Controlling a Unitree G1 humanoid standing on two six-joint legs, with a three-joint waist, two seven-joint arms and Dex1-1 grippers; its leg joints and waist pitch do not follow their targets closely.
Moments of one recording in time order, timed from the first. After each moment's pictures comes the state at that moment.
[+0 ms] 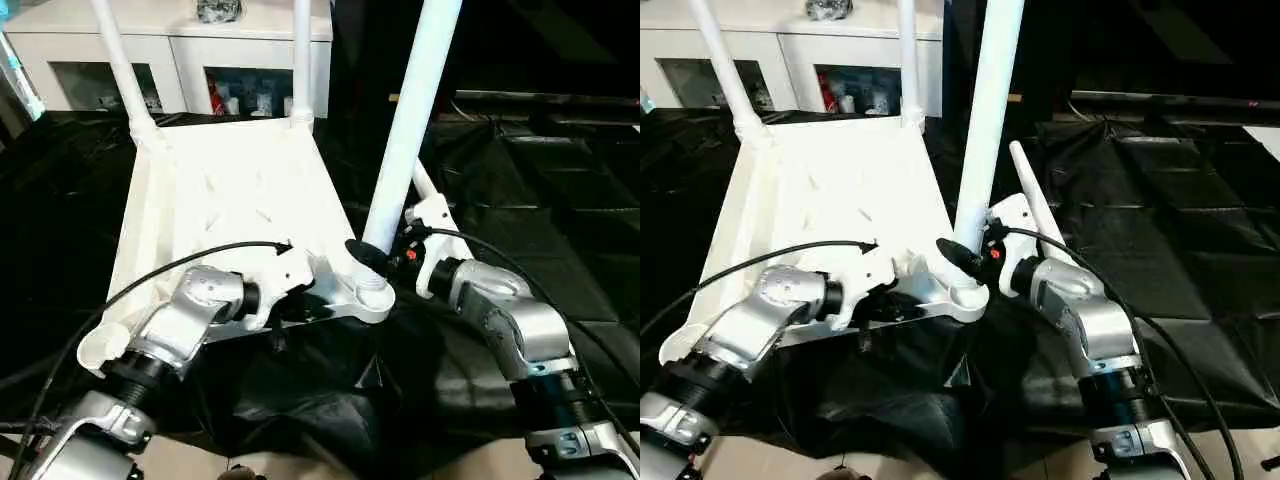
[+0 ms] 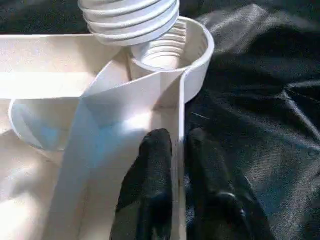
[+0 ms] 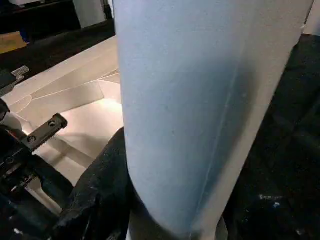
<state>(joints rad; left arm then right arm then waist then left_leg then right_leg) -0.52 0.38 -0.36 0.40 -0.02 0.21 -1.04 -0.44 -0.23 0.08 0.17 0.28 0.48 0.66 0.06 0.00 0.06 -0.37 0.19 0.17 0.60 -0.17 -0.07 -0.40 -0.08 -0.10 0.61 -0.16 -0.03</state>
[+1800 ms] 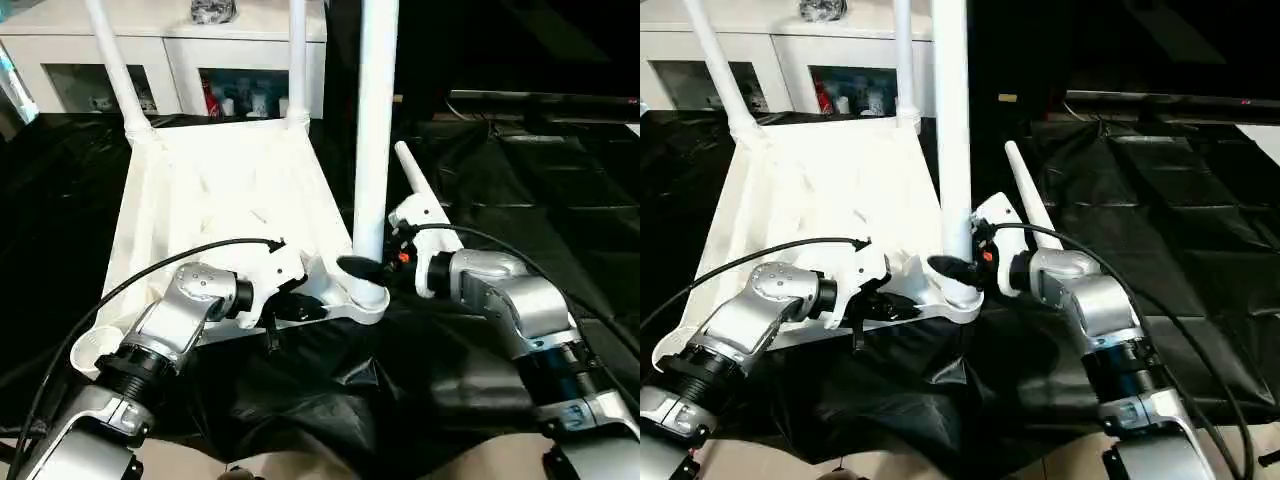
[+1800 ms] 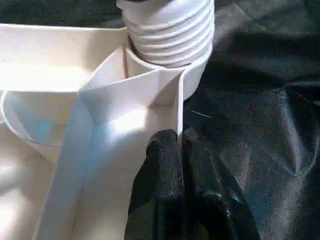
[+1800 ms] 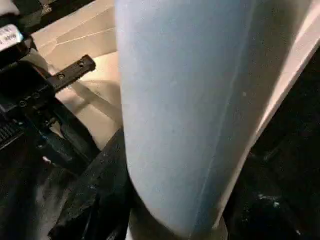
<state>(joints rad) -0.53 0.38 -0.34 0.44 -0.05 0.24 -1.11 -0.52 -0.33 0.18 0.23 0.27 0.62 0.82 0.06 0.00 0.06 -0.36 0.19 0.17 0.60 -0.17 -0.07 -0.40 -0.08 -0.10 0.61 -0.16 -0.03</state>
